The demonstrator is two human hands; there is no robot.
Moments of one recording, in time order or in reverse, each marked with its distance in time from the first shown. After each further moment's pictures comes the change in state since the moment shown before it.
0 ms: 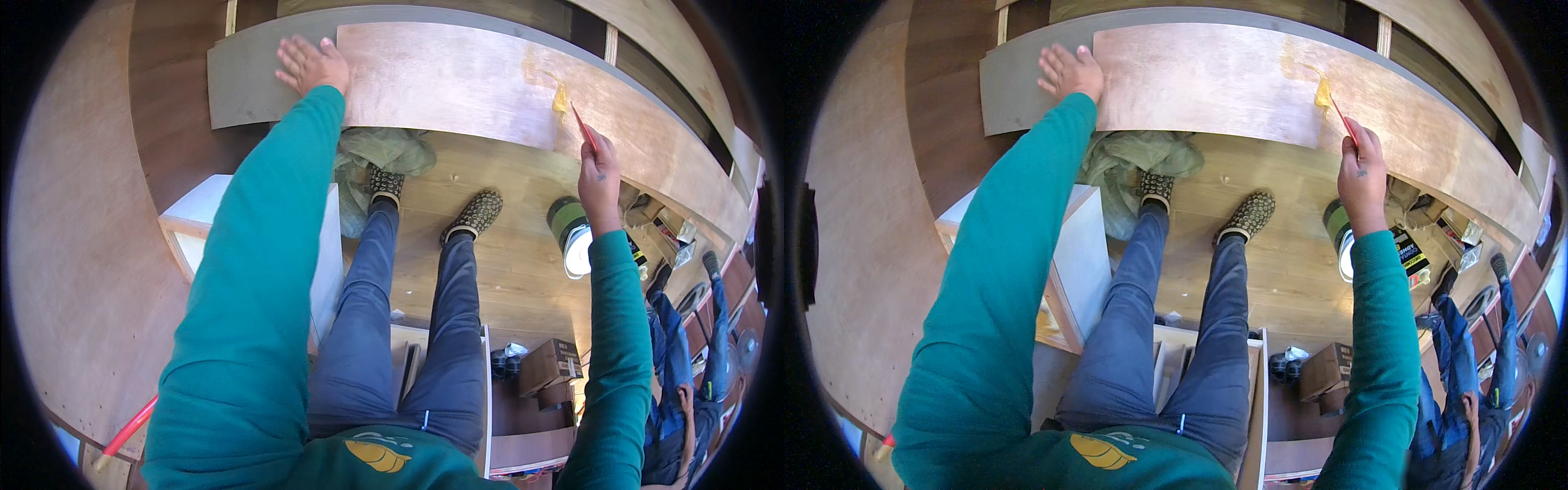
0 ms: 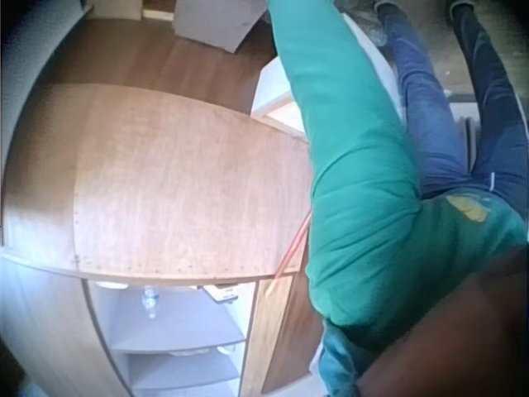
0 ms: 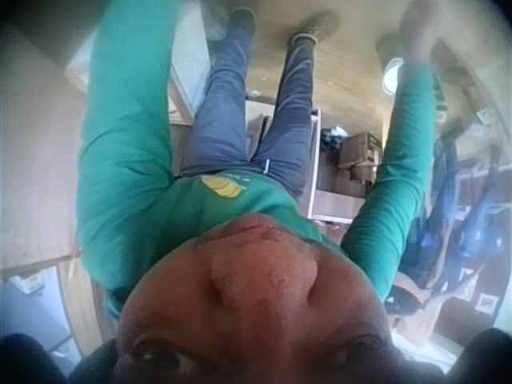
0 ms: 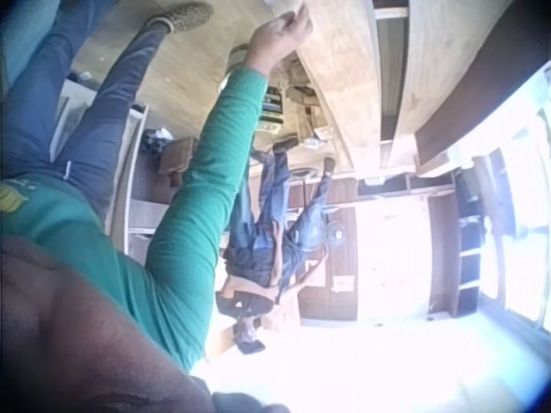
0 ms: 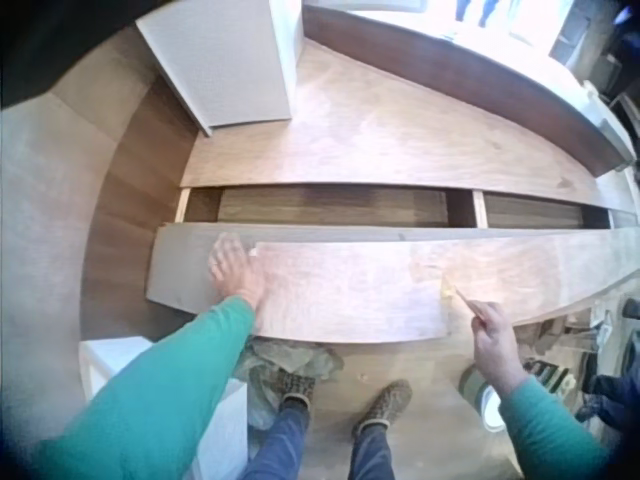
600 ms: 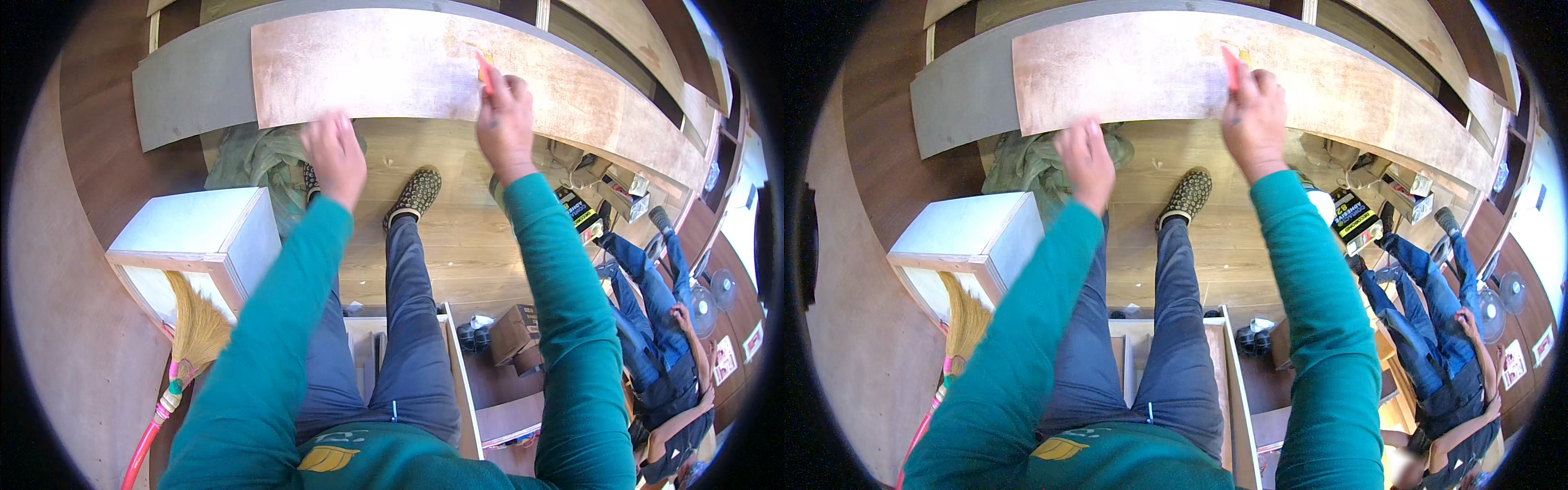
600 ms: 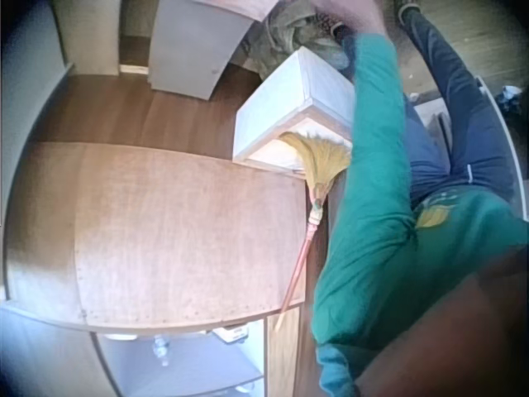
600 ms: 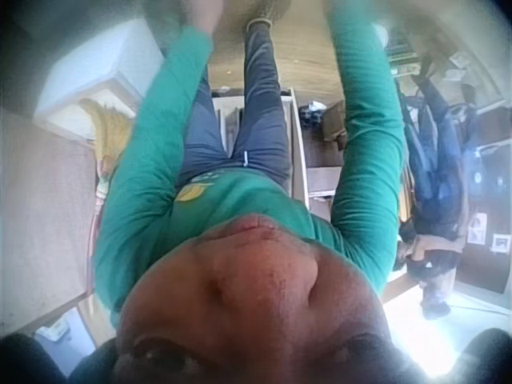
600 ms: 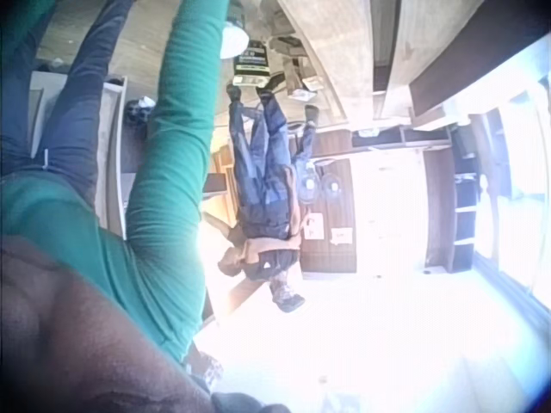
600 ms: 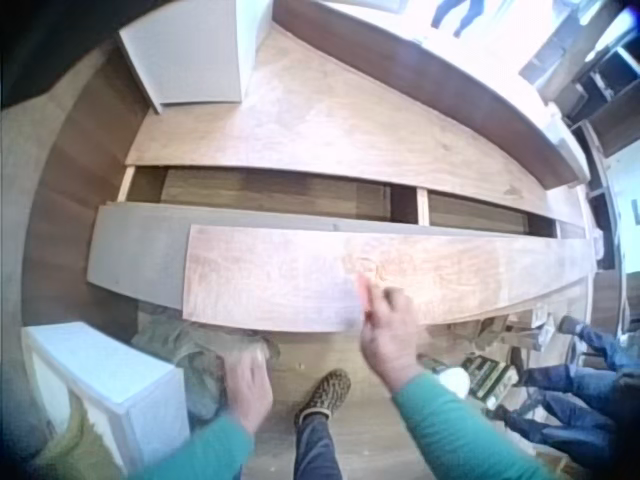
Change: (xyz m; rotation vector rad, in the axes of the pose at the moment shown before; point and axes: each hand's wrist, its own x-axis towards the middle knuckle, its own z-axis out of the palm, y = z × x) left_hand -0.216 0.051 -0.039 -0.489 -0.192 0.241; right_hand 0.017 -0.033 0.044 -0.355 0.132 -0.187
